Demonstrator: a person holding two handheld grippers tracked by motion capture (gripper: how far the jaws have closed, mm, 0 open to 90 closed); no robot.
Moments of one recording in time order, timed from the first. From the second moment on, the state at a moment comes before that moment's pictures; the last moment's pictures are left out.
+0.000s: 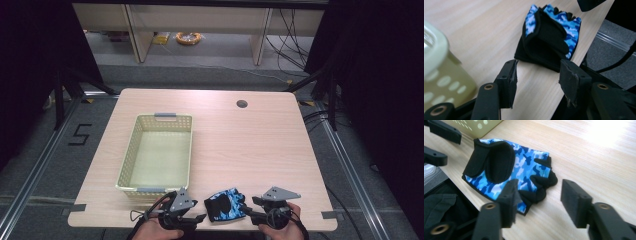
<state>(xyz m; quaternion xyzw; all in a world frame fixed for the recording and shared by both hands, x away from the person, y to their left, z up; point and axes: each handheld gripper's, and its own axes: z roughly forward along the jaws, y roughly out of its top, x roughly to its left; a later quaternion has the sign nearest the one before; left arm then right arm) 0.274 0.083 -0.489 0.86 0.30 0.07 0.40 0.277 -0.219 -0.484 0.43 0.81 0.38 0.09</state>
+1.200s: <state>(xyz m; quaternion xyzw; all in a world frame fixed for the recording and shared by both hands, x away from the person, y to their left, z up) 0.305 0.057 -0.513 0.83 0.36 -0.05 0.42 0.316 -0.207 -0.508 0.39 0.84 0.38 0.04</state>
